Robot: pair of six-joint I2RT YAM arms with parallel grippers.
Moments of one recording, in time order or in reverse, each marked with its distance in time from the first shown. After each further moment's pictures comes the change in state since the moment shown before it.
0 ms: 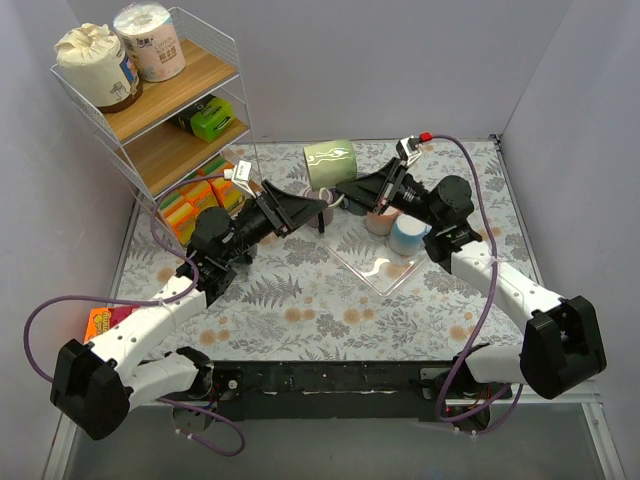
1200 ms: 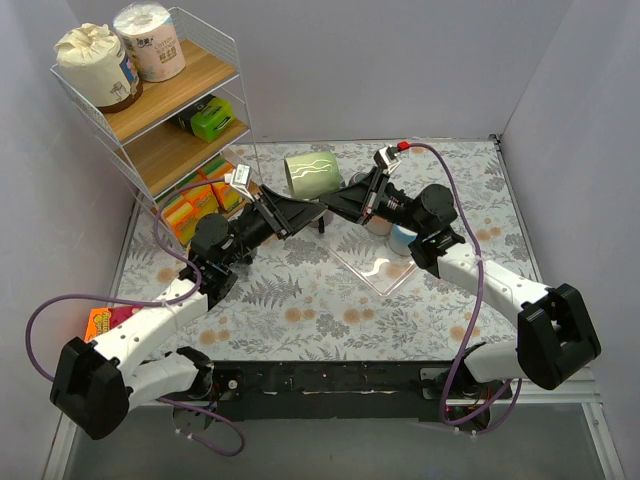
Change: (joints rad) left arm -0.008 0.009 -0.055 0.154 0.001 -0.075; right arm 0.107 0.061 -0.030 0.129 0.022 0.103
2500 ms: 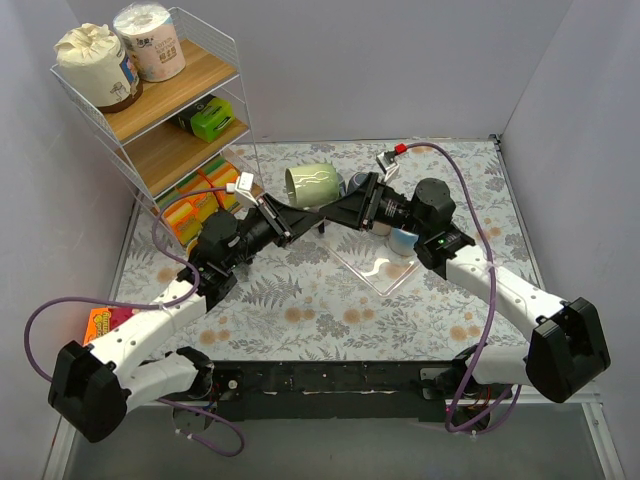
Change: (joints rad) left arm -0.008 -0.024 -0.002 -0.194 -0.061 -0.018; right arm 0.011 -0.072 0.035 -0.352 0.006 -0.347
